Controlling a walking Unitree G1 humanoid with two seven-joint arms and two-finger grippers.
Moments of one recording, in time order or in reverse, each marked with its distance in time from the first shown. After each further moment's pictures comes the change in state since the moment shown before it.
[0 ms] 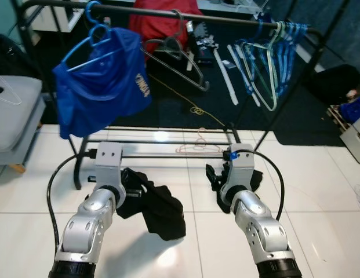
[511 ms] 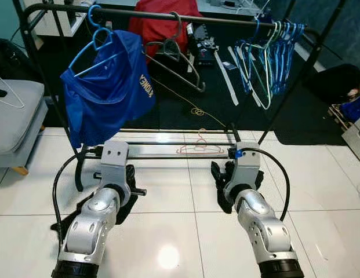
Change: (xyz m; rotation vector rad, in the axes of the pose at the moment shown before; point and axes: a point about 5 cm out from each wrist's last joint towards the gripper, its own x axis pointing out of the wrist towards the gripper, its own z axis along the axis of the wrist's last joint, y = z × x) left arm 0.000 -0.007 0.002 0.005 -0.020 -0.049; right arm -0.001 -0.007 0.003 0.010 -0.014 -0.040
